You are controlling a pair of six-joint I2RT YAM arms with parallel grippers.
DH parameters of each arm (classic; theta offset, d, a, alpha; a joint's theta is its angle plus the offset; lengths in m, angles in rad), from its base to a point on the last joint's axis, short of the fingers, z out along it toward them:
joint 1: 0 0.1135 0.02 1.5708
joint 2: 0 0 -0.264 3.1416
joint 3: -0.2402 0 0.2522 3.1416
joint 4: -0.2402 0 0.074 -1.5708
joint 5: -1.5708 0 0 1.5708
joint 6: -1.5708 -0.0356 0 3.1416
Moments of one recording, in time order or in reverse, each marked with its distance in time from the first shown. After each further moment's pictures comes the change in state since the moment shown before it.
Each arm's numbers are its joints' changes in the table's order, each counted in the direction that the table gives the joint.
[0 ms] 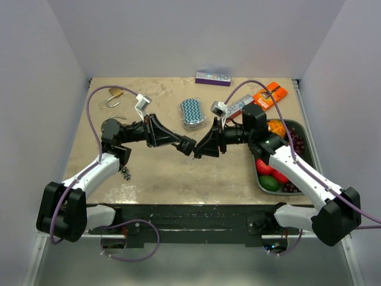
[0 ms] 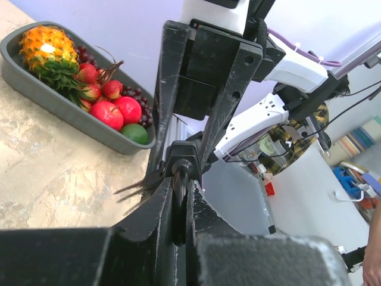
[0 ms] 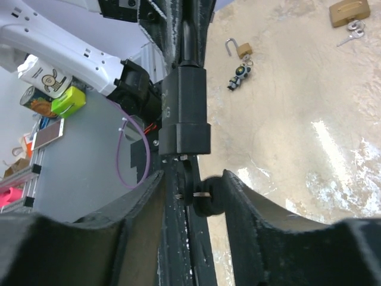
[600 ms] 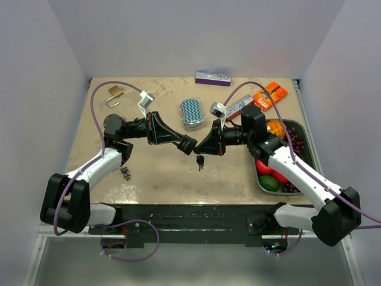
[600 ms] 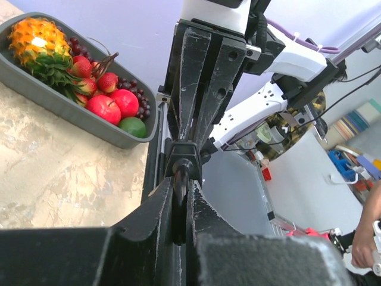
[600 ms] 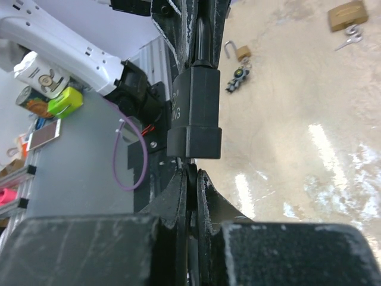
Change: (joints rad) left arm 0.014 -0.066 -0.043 0.029 -0.059 -0.001; right arm 0.005 0.001 0.012 -0.011 0.002 0.020
